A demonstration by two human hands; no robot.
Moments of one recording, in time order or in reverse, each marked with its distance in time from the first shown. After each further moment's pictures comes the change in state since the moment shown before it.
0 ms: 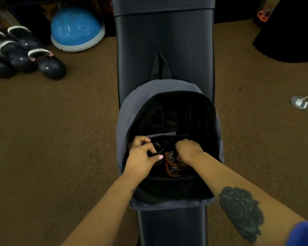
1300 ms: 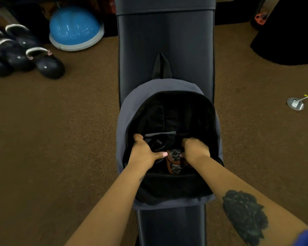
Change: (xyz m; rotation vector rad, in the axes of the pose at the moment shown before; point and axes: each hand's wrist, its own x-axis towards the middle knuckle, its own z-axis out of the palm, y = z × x) left_hand 0.010 0.030 -0.006 -0.039 -0.064 -0.383; right_hand -0.009 0.010 0.009 0.103 0.175 0.187
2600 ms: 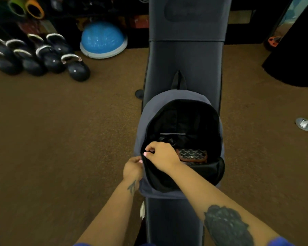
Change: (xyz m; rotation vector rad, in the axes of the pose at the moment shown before) left_hand -0.059 -0.075 -0.026 -0.524 0.167 -0.354; right_hand -0.101 -0.113 -0.025 0.462 0.014 -0.398
